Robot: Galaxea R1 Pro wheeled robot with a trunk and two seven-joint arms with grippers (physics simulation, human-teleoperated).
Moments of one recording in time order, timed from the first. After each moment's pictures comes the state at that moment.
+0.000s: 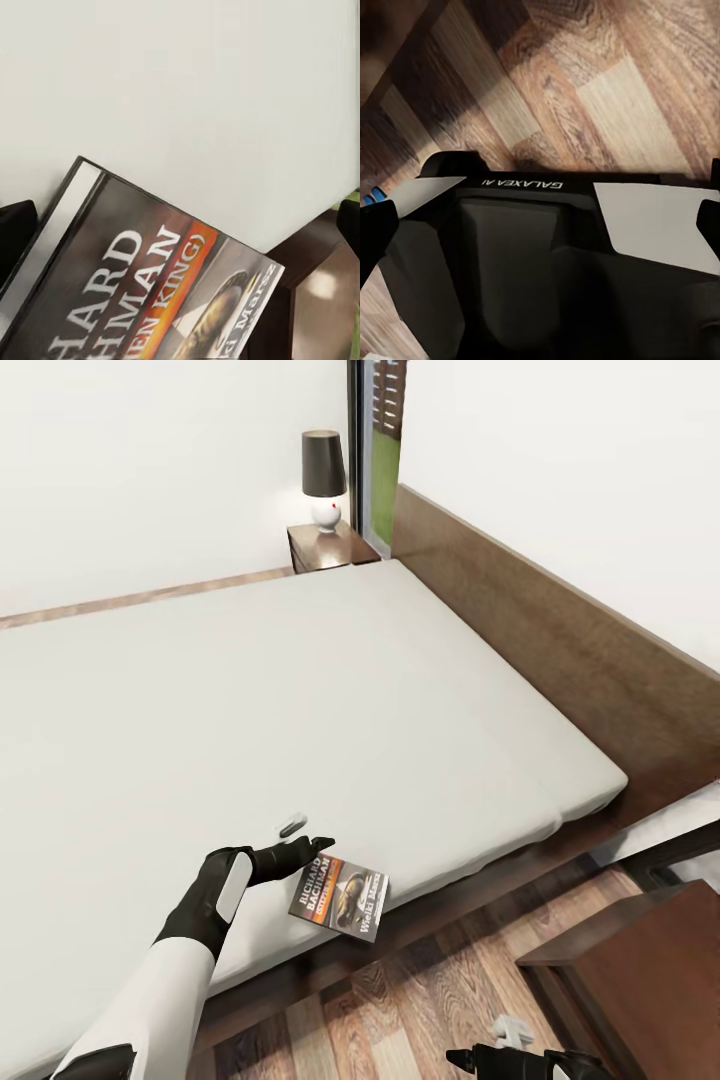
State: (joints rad) left arm -0.75 -0.13 0.23 -0.75 0.25 0.72 -0.36; right arm -0.45 -0.15 0.18 -0.25 -0.39 0.29 0.58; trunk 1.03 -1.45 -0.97
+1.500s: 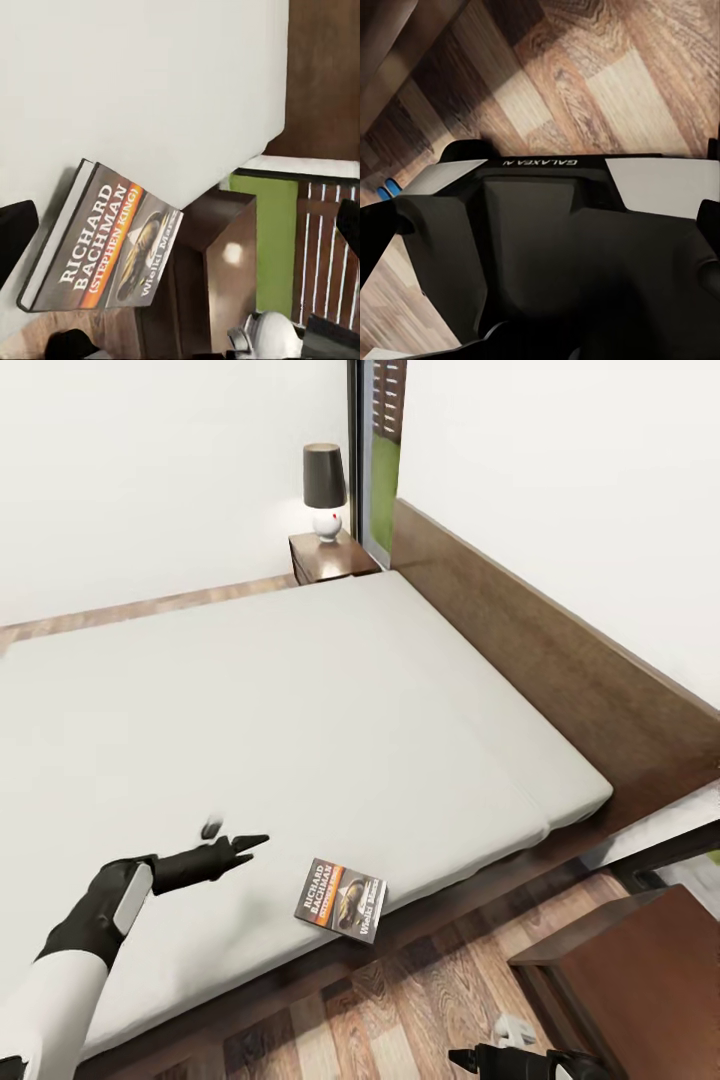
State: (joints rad) left arm -0.72 0.19 0.23 -0.73 0.28 0.83 -0.93; right arm -0.45 -0.16 0.18 -0.25 -0.39 0.29 0.58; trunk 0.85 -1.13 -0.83
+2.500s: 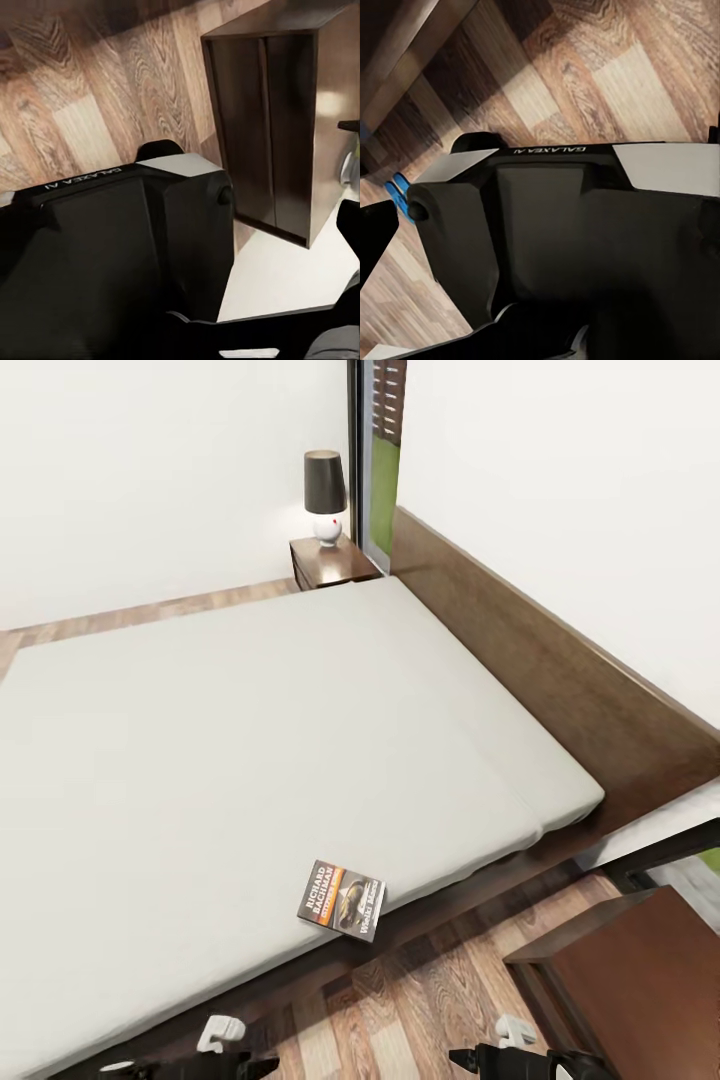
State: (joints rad) left arm -0.43 0.15 0.19 -0.26 -0.08 0.11 -1.00; right arm -0.45 -0.16 0.18 -0.25 -0.40 0.29 0.58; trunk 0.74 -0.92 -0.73
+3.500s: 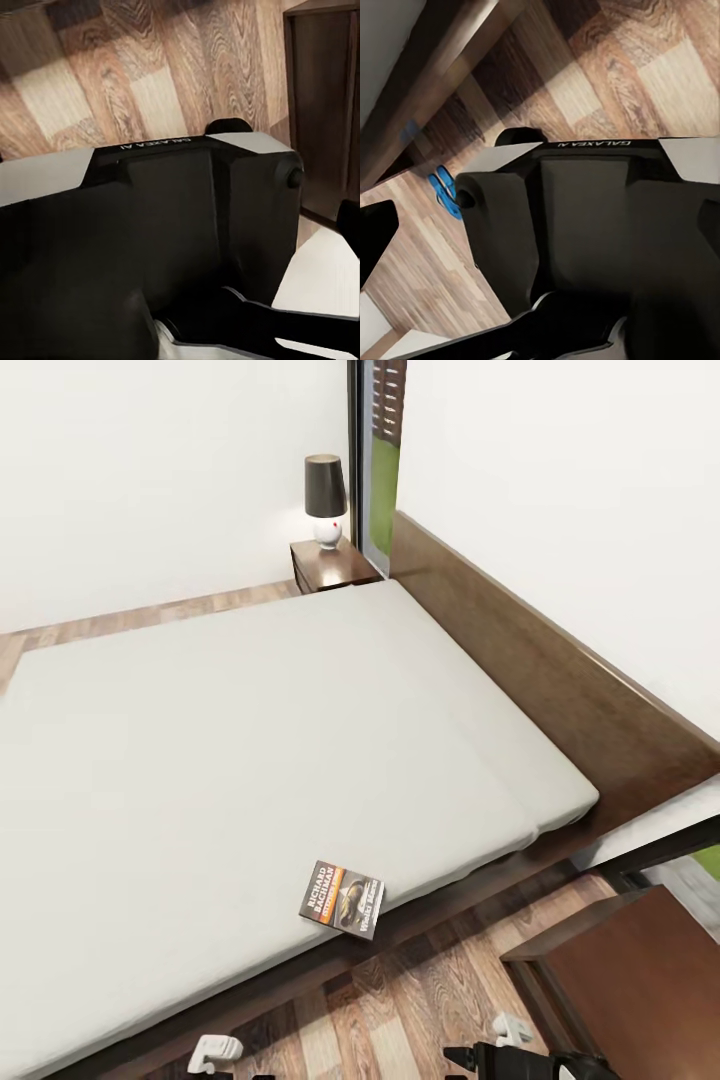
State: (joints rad) left arm -0.43 0.15 0.19 -0.17 -0.10 0.05 -0.77; right arm -0.45 -0.17 0.18 -0.25 -0.40 0.29 0.70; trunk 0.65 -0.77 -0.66
